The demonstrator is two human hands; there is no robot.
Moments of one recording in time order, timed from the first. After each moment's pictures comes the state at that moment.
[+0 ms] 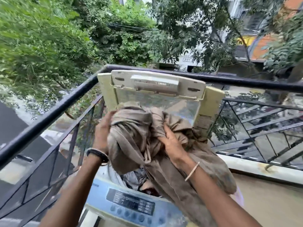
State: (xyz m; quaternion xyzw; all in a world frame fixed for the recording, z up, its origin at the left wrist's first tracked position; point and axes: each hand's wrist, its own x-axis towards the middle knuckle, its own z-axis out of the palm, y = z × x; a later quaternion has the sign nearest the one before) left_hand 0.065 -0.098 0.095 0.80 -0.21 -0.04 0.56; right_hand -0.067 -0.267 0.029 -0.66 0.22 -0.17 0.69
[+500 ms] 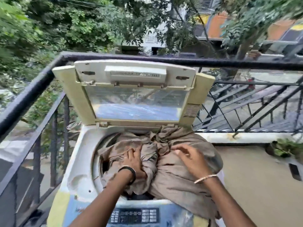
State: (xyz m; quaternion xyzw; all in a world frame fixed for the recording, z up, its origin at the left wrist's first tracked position) left_hand 0.054 -0.164 -0.098 0.84 -0.46 -0.27 -0.01; right_hand -0.156 -0.289 -0.018 -0.78 0.41 -0.17 0.43
